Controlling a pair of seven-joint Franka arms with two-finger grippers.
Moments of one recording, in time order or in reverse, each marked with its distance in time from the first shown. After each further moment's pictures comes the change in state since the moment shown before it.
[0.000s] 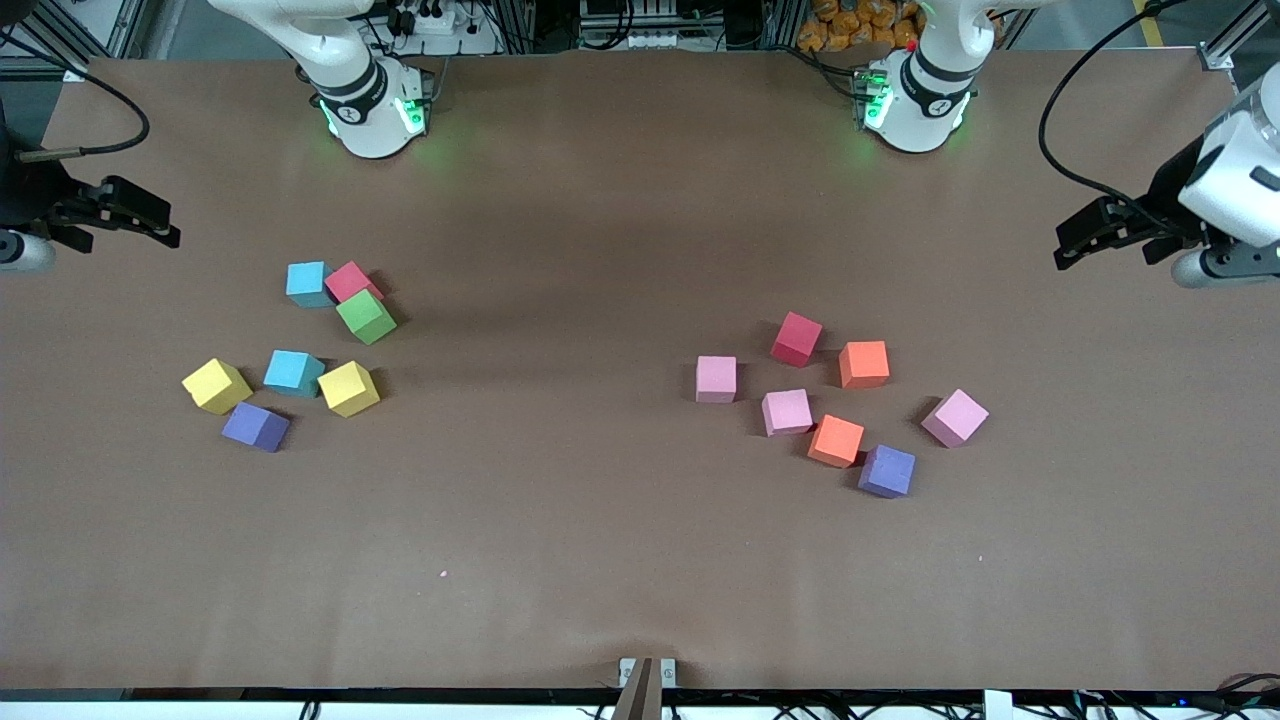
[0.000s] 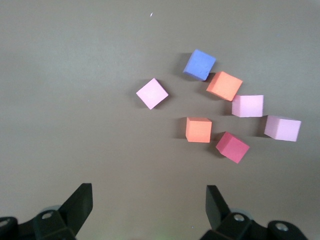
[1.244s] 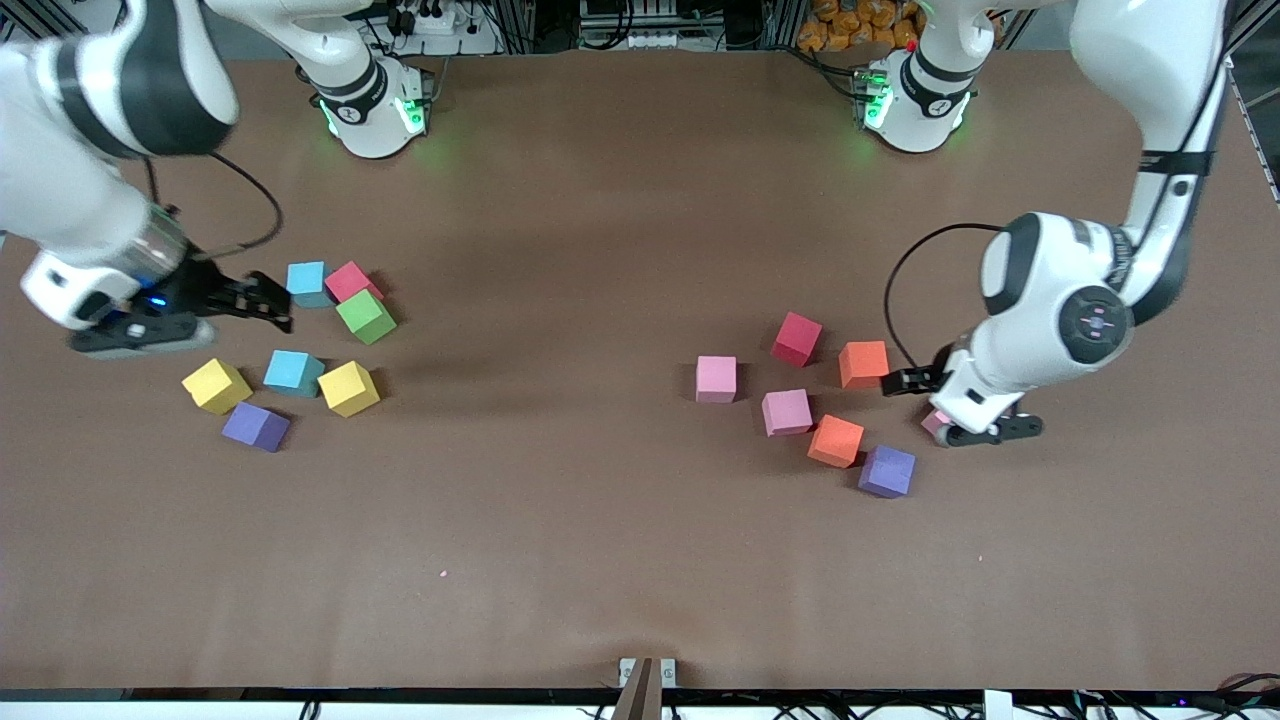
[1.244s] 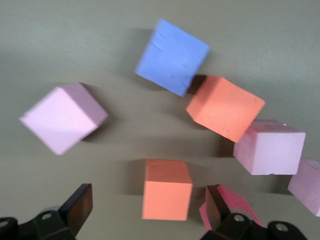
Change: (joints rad) left arm -0.028 0.342 -0.127 -0.324 -0.011 0.621 -0.174; right arm 0.117 0.019 0.002 -0.411 0.008 0.557 0.010
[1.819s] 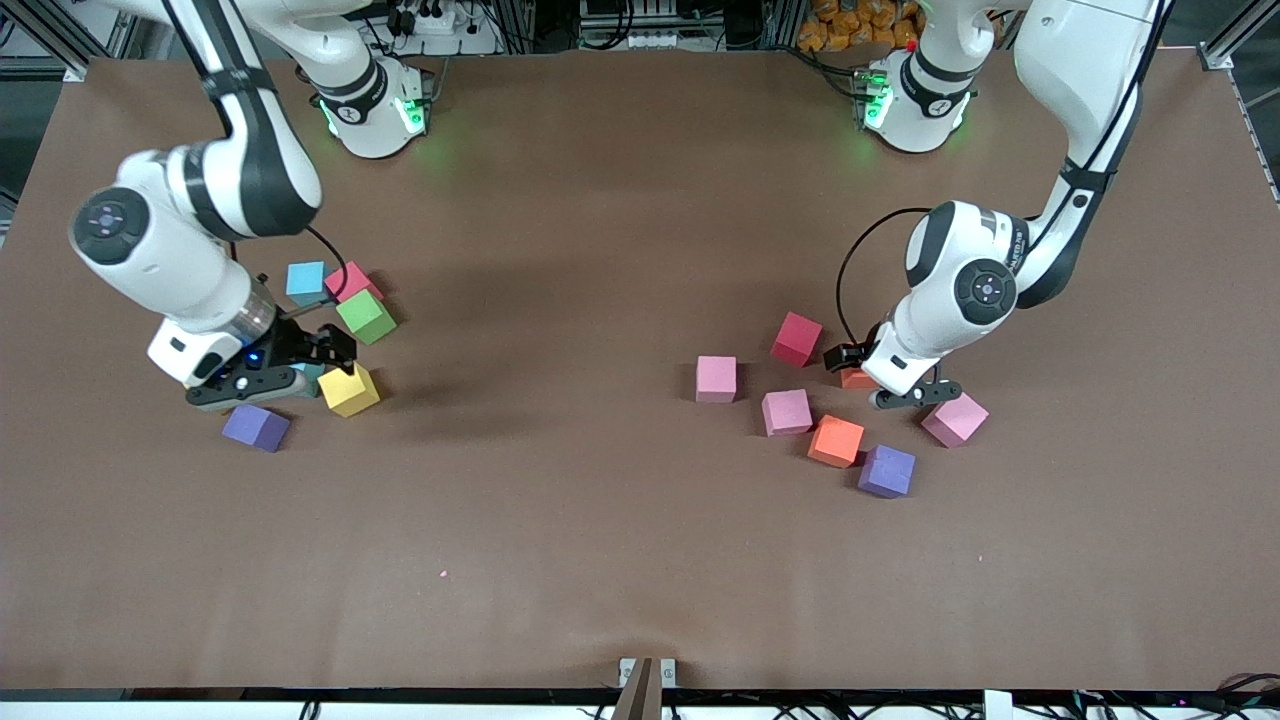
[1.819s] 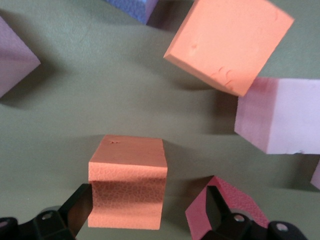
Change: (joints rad) left arm -0.020 0.000 -0.051 -0.238 0.009 0.246 -0.073; right arm 0.023 0.159 -0.001 -0.127 0.000 0.359 -0.080
